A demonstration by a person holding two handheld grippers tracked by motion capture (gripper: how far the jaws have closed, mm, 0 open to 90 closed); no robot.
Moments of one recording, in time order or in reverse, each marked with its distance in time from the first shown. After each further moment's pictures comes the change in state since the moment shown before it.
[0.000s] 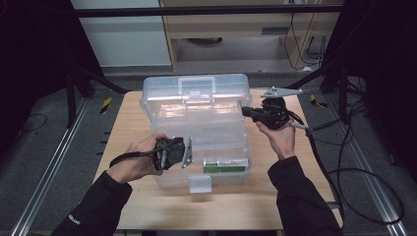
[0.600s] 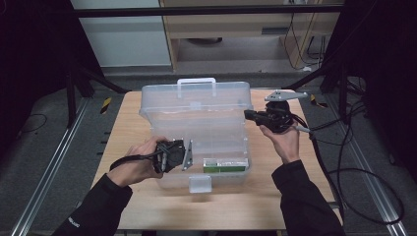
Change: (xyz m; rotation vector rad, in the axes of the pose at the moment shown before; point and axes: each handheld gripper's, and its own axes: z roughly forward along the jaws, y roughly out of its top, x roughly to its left) left arm -0.005 0.000 0.001 0.002 -0.011 -0.015; right arm 0.000 -0.007 -0.011 0.004 0.017 -0.002
